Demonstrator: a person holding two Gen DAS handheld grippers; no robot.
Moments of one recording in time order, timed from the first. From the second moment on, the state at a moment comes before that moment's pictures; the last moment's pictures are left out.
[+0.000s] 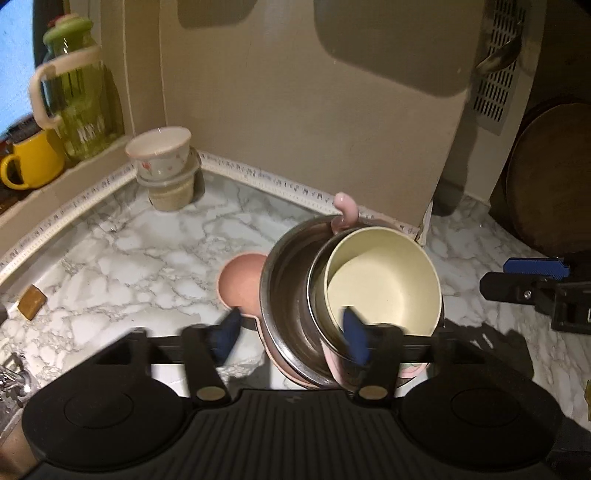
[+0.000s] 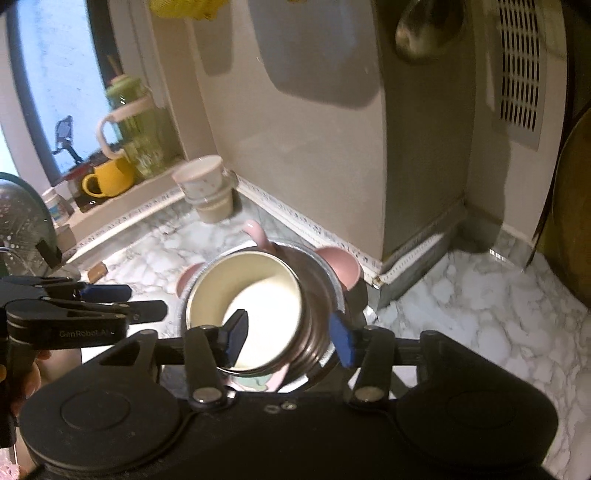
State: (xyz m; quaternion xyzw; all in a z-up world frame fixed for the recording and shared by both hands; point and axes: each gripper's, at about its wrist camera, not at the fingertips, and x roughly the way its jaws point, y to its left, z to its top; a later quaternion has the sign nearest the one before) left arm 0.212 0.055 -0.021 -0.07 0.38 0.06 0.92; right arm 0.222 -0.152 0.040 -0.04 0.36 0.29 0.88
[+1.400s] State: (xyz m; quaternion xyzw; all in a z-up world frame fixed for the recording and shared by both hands) left arm 0.126 0.002 0.003 -0.06 0.30 0.03 0.95; right arm 0.118 -0.191 0.052 0.00 0.23 0.29 0.93
